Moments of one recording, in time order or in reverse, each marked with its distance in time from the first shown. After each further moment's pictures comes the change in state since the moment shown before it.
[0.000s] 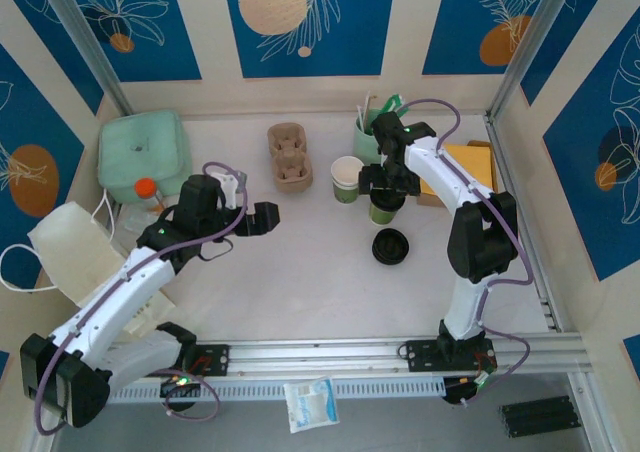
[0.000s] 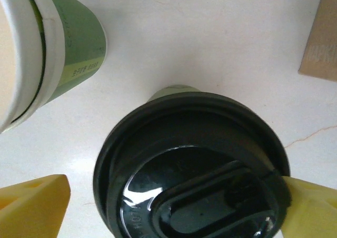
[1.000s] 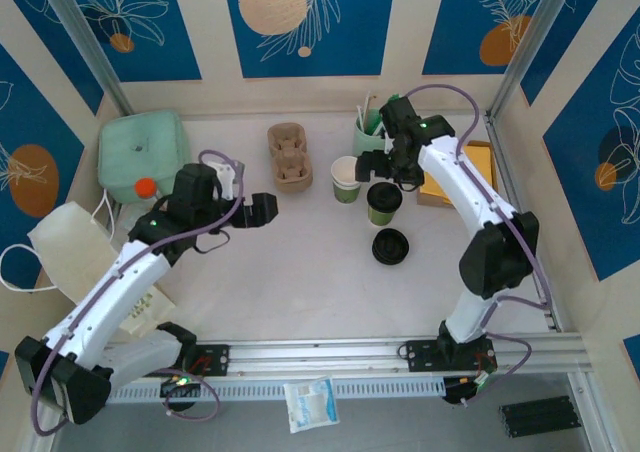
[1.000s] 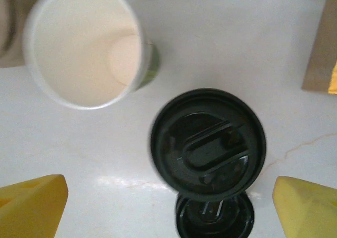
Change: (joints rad) left arm 0.000 0.014 0.160 -0.126 -0.023 0.031; right arm 0.035 -0.158 0.063 -0.015 -0.065 0.006
